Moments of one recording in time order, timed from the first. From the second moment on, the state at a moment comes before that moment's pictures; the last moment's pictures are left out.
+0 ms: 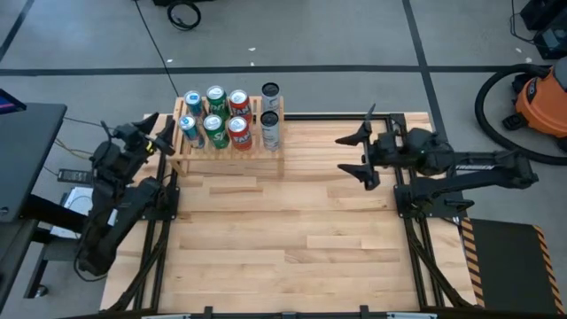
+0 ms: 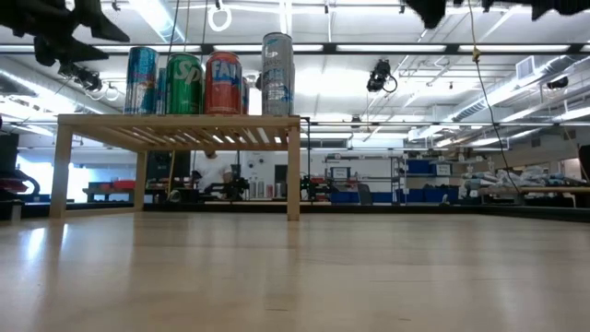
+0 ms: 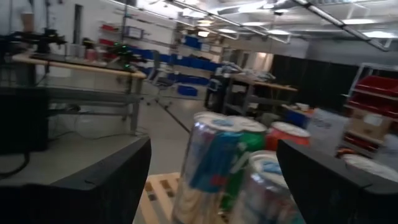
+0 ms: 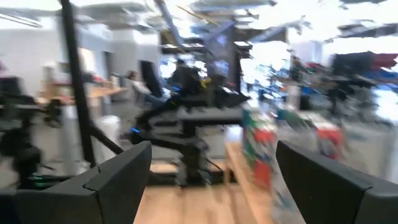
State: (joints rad) left arm 1.08 0.06 0.49 -0.32 -0.01 -0.22; right arm -0.12 0.75 0.61 0.32 -0.11 0.03
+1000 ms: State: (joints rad) left arm 0.95 0.05 0.24 -0.08 -0.03 -0.18; right arm -0.11 0.64 0.01 0.85 -0.01 0.15
